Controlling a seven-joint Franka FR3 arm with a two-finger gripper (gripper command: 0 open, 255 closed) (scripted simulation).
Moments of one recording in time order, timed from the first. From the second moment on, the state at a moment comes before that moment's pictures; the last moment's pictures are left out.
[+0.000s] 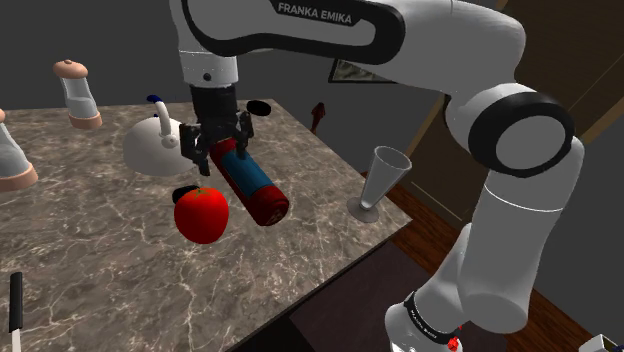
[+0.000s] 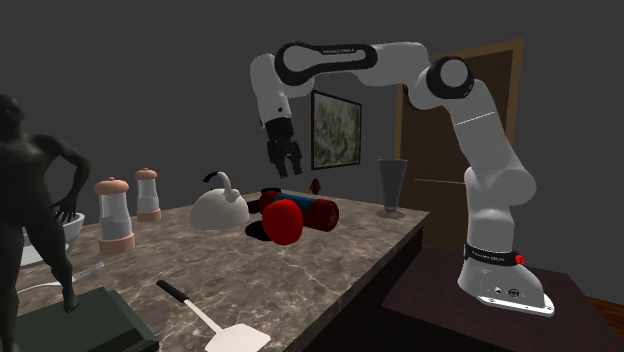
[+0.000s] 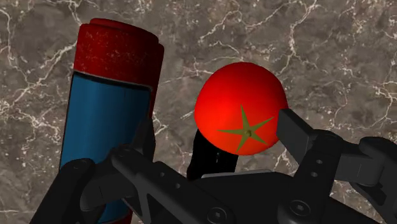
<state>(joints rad) 0.29 0.34 0.28 -1.39 0.01 1.46 0.39</state>
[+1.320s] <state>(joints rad) 0.34 0.51 0.29 -1.27 -0.01 1.49 0.42</state>
